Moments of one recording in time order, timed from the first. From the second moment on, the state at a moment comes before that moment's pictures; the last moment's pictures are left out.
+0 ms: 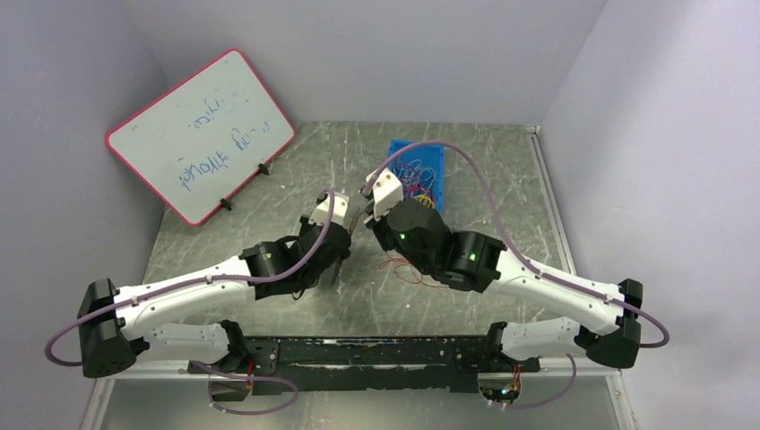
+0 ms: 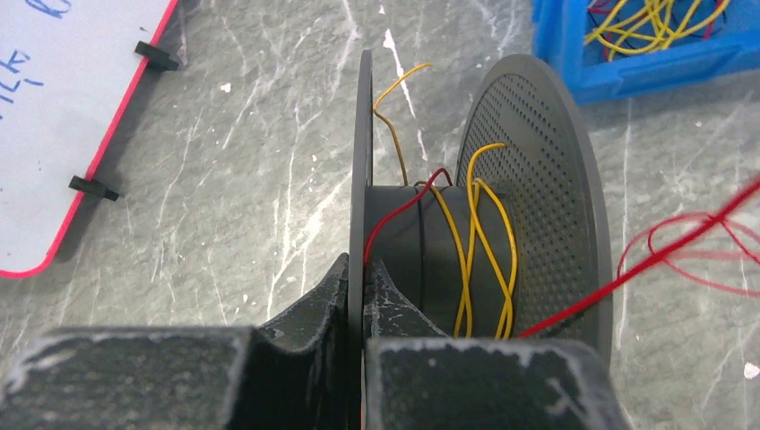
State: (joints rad) left arm -1.11 1.14 0.91 -0.49 -0.86 -0.38; right arm 1.21 1.17 1.20 -0.42 0.54 0.05
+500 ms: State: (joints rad) left arm -1.16 0.99 0.87 -0.48 -0.69 -0.26; right arm 1.00 1.20 1.13 -0.30 0.46 -0.07
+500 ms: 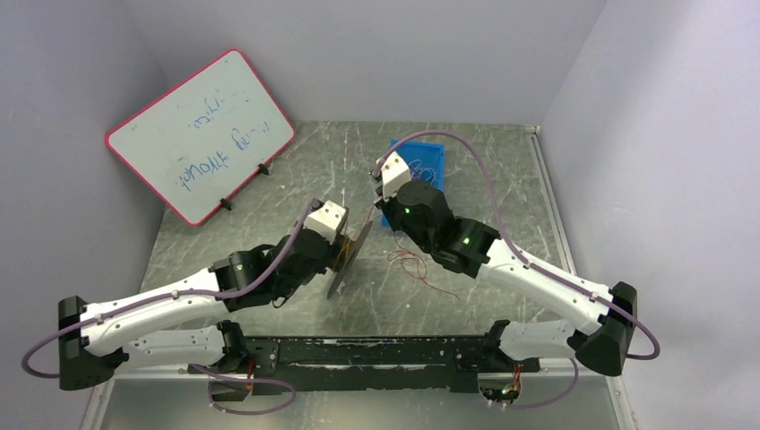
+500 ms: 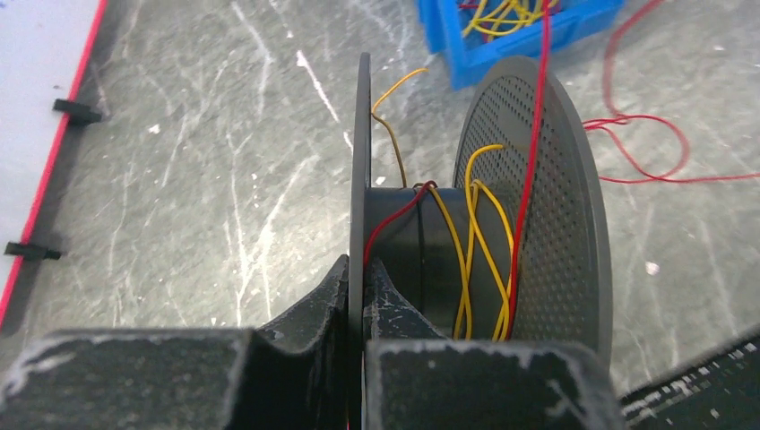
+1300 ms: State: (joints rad) left arm -1.16 0.76 0.90 -0.51 -0.34 -0.17; right arm 0.86 1.17 0.78 -0.05 0.10 0.11
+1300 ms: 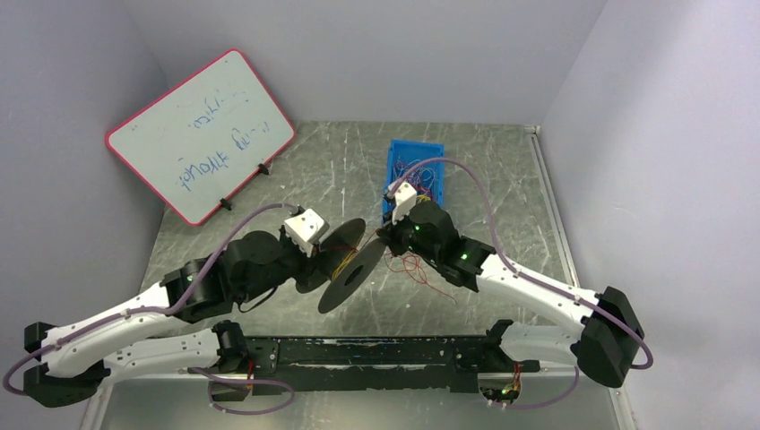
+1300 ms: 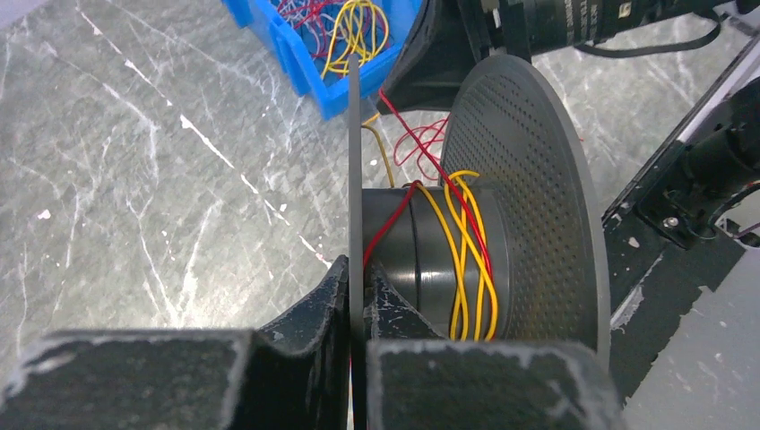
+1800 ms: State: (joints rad) left arm -1.16 0.68 0.98 -0.53 -0.18 -0.17; right arm 0.82 1.08 0.61 0.15 0.04 0.23
